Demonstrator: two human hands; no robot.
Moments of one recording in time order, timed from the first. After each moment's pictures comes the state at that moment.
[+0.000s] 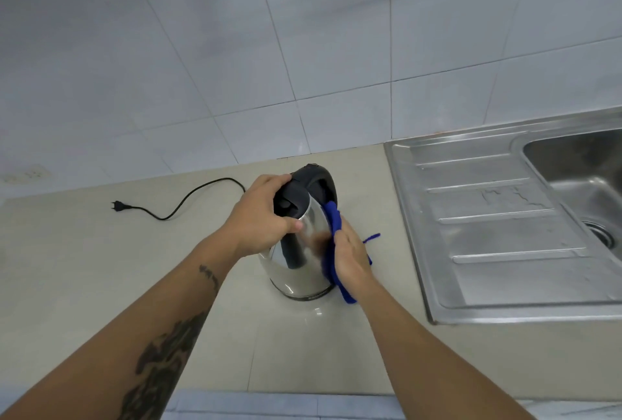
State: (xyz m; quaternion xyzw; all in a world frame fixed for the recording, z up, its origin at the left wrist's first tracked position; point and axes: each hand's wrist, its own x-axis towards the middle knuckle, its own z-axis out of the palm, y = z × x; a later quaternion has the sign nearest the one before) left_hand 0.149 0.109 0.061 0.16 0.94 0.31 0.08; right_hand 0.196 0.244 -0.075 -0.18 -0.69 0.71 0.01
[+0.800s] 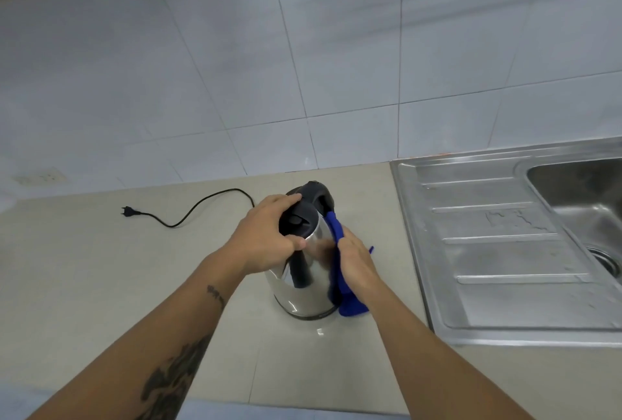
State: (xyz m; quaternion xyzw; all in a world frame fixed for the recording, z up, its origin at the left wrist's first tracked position) left_hand 0.164 0.097 0.068 0.15 0.95 0.27 0.09; right_hand 0.191 0.249 -0.047 -0.17 -0.71 0.68 -0.03
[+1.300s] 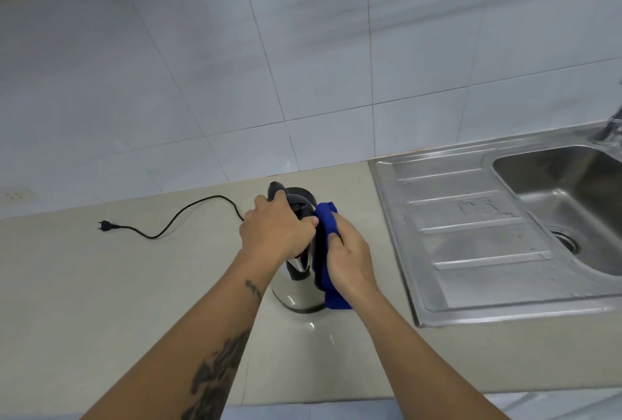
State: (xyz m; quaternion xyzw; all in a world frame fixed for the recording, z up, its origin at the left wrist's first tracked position) left_hand 0.177 0.153 0.070 0.03 0.99 0.10 0.04; right_hand 0.227 0.248 -0.024 -0.15 -0.73 0.65 0.14
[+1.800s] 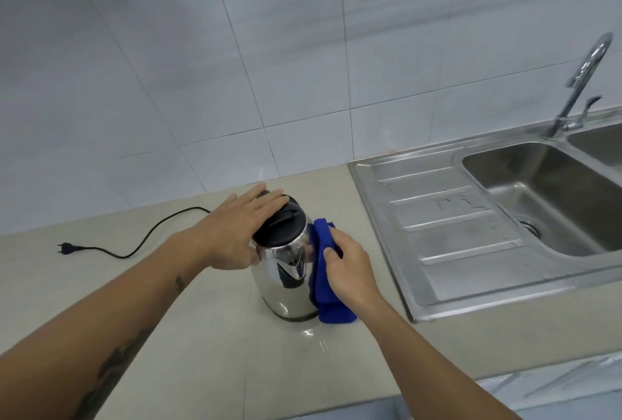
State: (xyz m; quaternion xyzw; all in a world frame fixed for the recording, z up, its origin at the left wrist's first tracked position) left_hand 0.119 0.083 0.084 0.43 0.90 -0.09 0.09; right_hand 0.239 0.247 -0.023 -0.19 -0.76 0.61 0.11
